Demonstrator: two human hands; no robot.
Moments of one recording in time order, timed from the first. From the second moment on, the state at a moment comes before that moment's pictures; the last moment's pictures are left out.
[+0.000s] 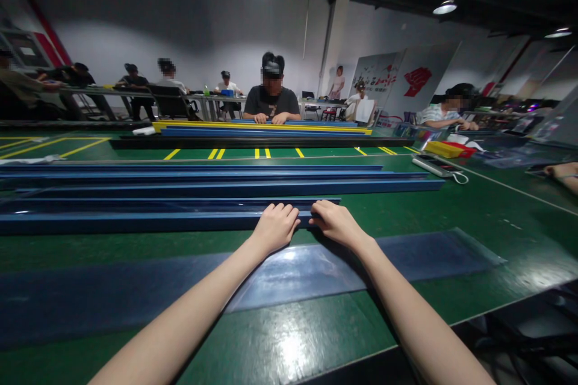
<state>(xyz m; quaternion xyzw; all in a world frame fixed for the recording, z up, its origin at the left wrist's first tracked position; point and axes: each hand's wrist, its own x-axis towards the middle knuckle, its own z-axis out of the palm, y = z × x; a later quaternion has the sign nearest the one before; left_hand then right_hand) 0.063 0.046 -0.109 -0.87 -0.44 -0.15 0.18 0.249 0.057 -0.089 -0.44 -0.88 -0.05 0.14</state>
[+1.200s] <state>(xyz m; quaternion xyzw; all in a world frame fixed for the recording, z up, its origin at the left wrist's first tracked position) 0.064 0.048 -0.112 -0.85 -0.47 -0.17 0.18 0.245 0.058 -0.090 -0.46 -0.87 -0.09 0.17</state>
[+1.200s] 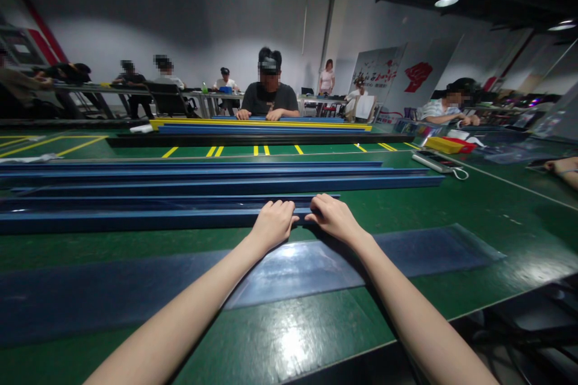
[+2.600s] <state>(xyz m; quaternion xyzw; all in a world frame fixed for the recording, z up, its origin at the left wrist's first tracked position) 0.065 0.044 -0.109 -0.85 -0.46 -0.16 0.20 0.289 0.066 -0.078 -0.54 -0.83 -0.03 0.16</state>
